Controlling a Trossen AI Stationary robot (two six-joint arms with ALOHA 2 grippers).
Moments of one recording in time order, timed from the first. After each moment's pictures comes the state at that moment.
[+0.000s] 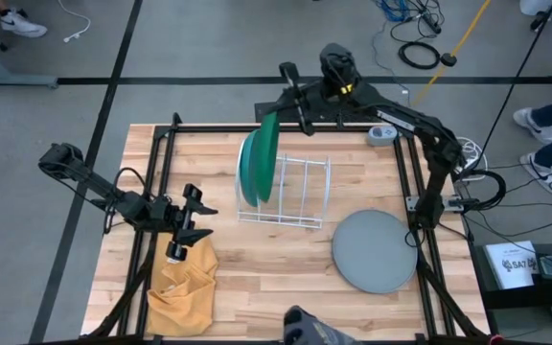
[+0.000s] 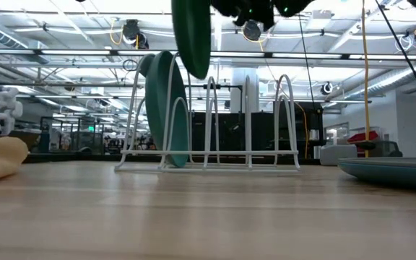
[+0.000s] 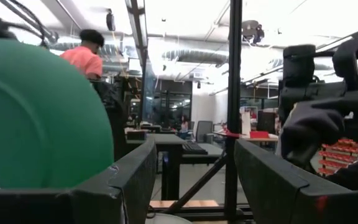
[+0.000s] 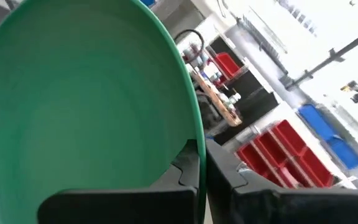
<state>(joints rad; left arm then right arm) -0.53 0.83 0.28 1.00 -0.35 0.15 -0.62 1.84 1.77 0.11 -1.10 -0.85</state>
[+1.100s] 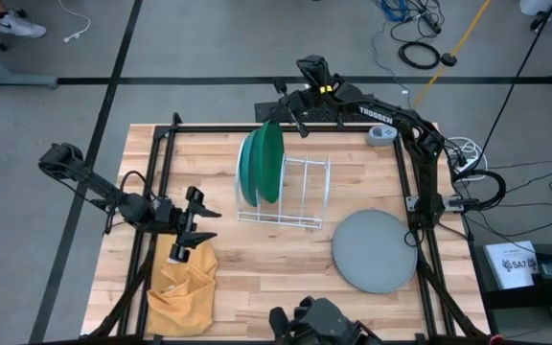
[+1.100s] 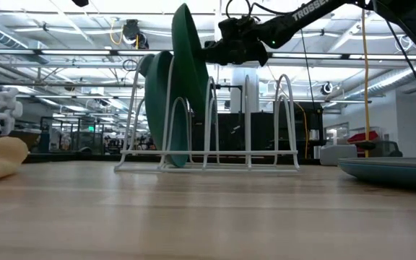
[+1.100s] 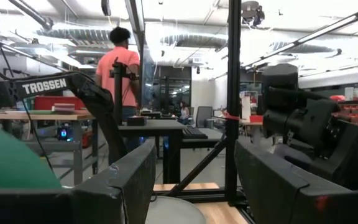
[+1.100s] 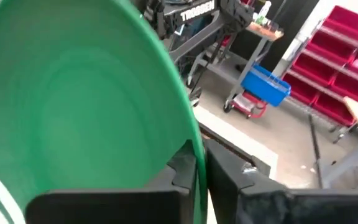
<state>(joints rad) -0.53 0.83 0.28 0.93 -0.35 0.14 -0.69 2.01 1.77 -0.14 -1.06 -0.74</state>
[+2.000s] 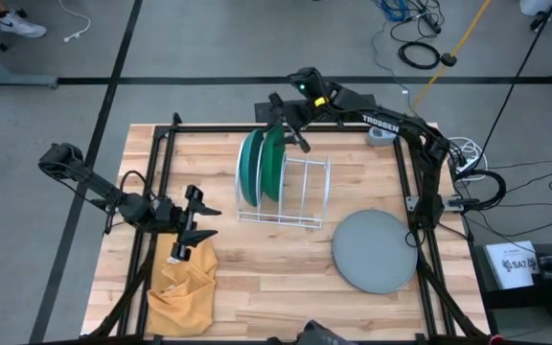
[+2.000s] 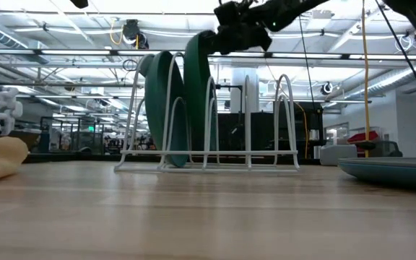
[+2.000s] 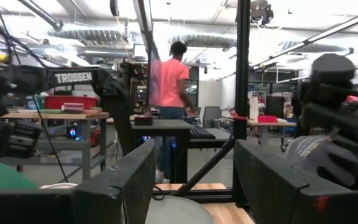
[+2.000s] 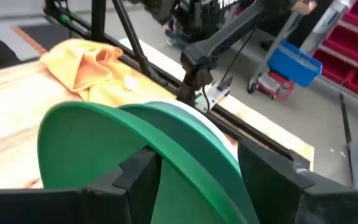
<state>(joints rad) -0.53 0.83 0.28 0.93 -0.38 0.15 -0.57 1.93 1.77 -0.38 -0.94 -0.81</state>
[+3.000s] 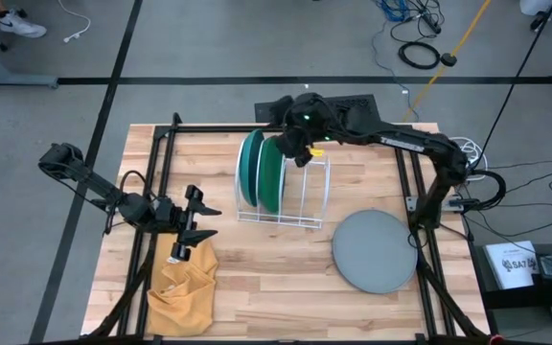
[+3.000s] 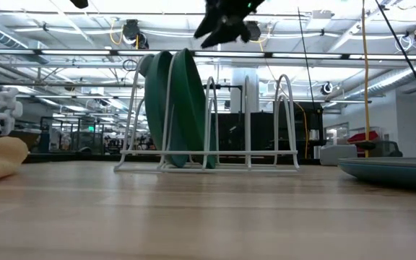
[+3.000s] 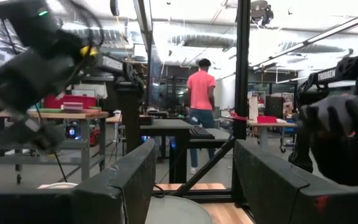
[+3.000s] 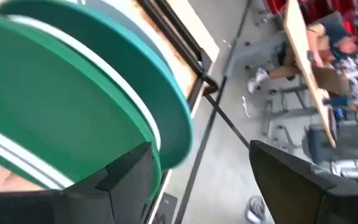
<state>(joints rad) -0.53 0.83 0.28 0.93 -0.38 0.14 -0.30 1.75 1.77 -0.58 0.03 -1.06</state>
